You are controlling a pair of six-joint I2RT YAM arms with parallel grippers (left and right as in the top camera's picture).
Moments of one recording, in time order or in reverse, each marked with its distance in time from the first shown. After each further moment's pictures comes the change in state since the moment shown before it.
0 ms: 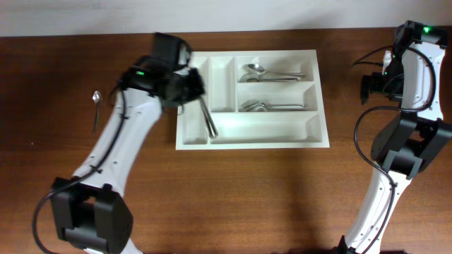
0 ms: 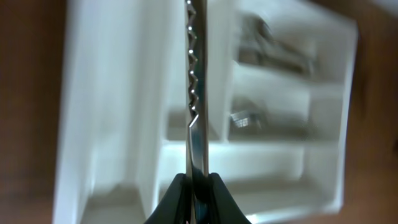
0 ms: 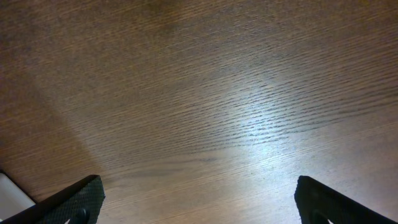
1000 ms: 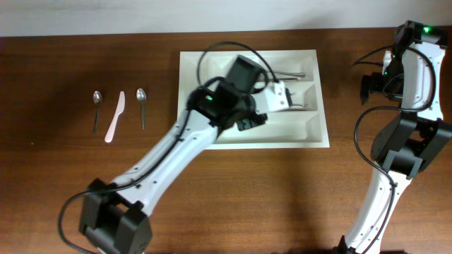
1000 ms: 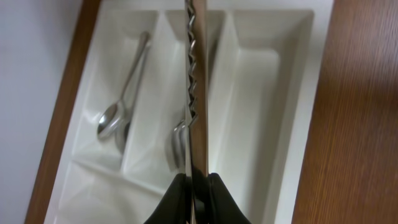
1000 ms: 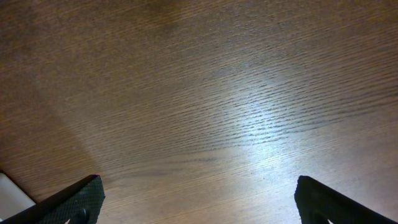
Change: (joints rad) left arm -0.372 0.022 0.000 0.146 -0.085 1.238; right arm 0.000 0.000 0.000 0.000 0.000 0.000
